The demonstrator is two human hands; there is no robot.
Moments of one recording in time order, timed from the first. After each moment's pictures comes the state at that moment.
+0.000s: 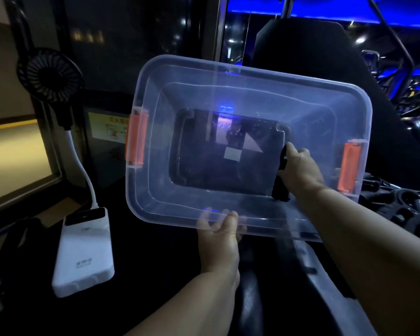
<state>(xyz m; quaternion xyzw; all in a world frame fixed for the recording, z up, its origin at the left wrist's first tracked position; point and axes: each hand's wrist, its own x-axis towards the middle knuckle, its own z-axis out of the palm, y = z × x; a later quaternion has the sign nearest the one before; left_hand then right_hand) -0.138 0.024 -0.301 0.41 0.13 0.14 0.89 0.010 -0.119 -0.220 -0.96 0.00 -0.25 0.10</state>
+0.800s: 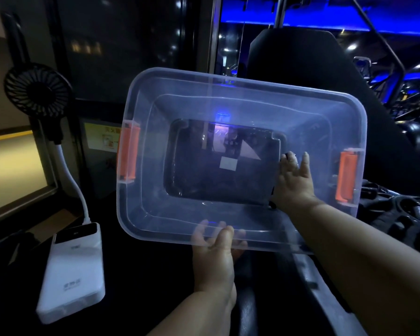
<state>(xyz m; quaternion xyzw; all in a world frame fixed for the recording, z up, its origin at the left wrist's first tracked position) -0.145 0.025 -0.296 0.40 0.14 0.15 0.89 0.014 -0.115 -0.237 -0.92 0.04 -0.14 -0.37</state>
